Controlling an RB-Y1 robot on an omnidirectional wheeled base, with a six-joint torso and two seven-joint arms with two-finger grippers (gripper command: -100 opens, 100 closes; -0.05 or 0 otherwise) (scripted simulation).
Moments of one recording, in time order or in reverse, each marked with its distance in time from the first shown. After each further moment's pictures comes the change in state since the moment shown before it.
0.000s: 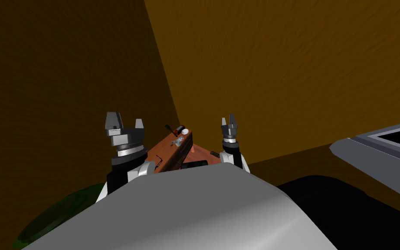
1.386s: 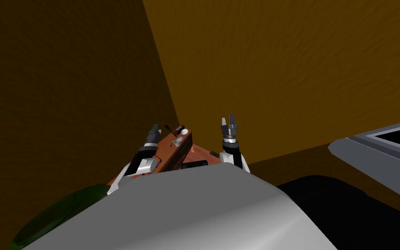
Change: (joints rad) left arm -0.135 0.235 -0.022 0.317 0.145 0.338 -0.091; right arm 0.000 0.000 0.000 0.000 0.000 0.000 0.000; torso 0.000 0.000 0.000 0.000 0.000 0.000
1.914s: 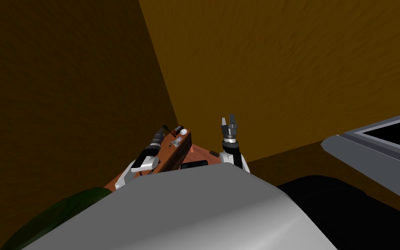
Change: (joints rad) left arm -0.067 0.050 -0.015 0.154 0.063 0.150 -0.046; right arm 0.000 0.000 0.000 0.000 0.000 0.000 0.000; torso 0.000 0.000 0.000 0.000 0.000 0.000
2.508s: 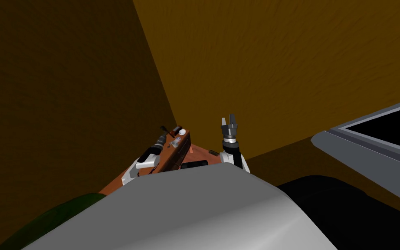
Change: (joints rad) left arm -0.075 0.037 -0.022 0.153 0.057 0.159 -0.055; right arm 0.000 0.000 0.000 0.000 0.000 0.000 0.000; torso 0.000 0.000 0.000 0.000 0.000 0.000
